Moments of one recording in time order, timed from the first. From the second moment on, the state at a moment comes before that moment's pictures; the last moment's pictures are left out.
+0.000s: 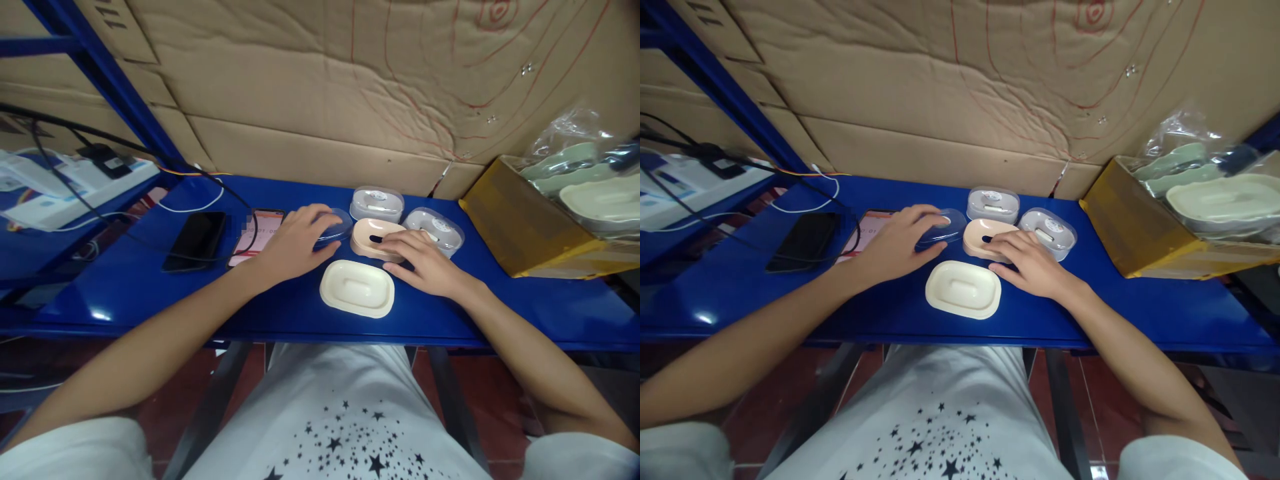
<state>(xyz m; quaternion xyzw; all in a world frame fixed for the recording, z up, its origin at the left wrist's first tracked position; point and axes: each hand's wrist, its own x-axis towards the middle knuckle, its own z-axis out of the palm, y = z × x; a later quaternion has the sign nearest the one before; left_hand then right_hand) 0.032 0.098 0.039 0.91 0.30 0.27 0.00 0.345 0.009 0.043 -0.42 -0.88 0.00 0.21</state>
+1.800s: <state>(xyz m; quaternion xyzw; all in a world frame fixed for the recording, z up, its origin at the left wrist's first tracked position) 0.033 0.086 0.028 0.97 0.15 0.15 0.13 0.309 -0.013 0.052 -0.39 -0.91 0.00 0.11</state>
